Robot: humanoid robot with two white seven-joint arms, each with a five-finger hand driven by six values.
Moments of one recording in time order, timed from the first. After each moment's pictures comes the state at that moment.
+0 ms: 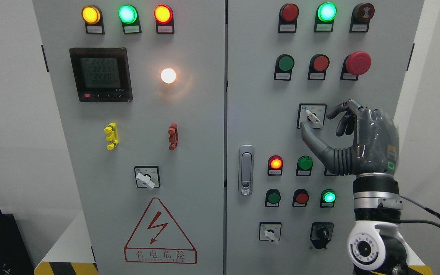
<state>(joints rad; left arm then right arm) 0.06 -0.08 0.00 0.00 0.04 -0.09 0.09 -0.68 0.09 -0.01 -1.87 1.03 0.23 0.06</state>
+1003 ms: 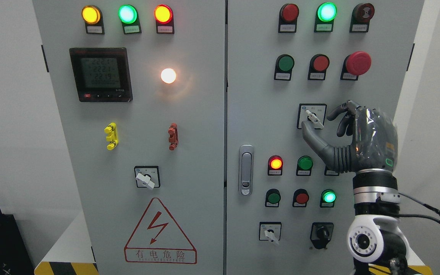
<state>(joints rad) 0.06 -0.08 0.00 0.00 0.04 -0.09 0.09 -0.69 0.08 -0.03 -1.84 1.05 0.25 0.08</state>
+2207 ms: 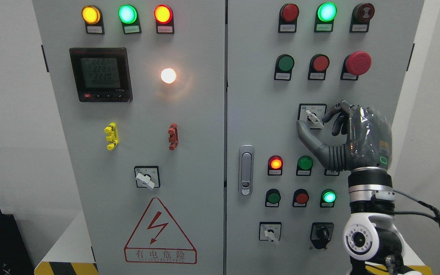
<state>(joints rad) 0.06 -0.08 0.00 0.00 0.04 -0.09 0.10 -0.70 0.08 -0.01 -1.82 1.05 0.24 0.08</state>
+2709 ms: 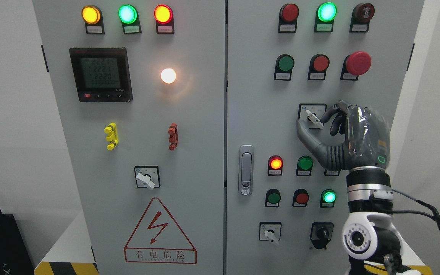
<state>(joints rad) 0.06 -0.08 0.00 0.00 0.04 -0.09 0.09 -0.71 0.08 0.00 -1.82 1.05 0.24 0.08</state>
